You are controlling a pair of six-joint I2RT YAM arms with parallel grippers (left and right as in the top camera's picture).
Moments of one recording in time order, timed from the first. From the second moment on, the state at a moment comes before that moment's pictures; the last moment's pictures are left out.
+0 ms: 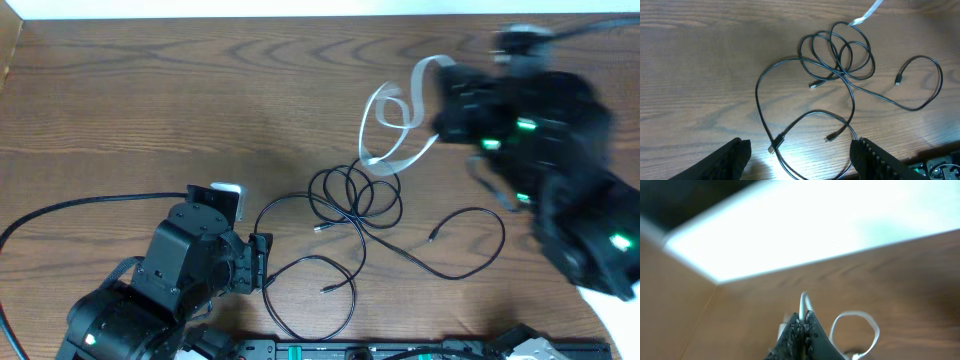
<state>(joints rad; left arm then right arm) -0.53 0.81 1.20 -1.31 -0.04 -0.38 0.50 1.17 1.55 -0.70 0.15 0.59</state>
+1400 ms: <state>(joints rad) -0.53 0.90 1.20 -1.36 -0.01 -0.38 -0.88 1.54 1.56 -0.37 -0.28 0.62</state>
